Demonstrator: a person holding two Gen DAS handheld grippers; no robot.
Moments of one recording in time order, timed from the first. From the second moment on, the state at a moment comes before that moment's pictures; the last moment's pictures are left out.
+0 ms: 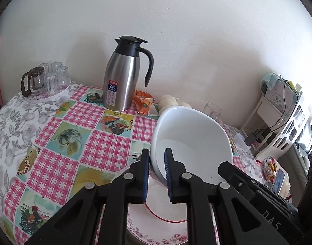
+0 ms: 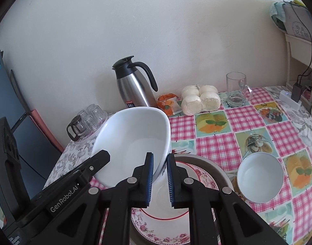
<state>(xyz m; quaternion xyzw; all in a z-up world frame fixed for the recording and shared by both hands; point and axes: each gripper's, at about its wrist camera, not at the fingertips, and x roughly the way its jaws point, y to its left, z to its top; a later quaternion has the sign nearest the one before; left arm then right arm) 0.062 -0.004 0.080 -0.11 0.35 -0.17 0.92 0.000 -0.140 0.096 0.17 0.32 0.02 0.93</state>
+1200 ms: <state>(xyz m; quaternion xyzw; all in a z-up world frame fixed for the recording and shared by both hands) 0.070 -0.014 0.041 -0.11 0.44 -0.17 0.87 0.003 -0.156 0.067 0.16 0.39 0.01 0.90</state>
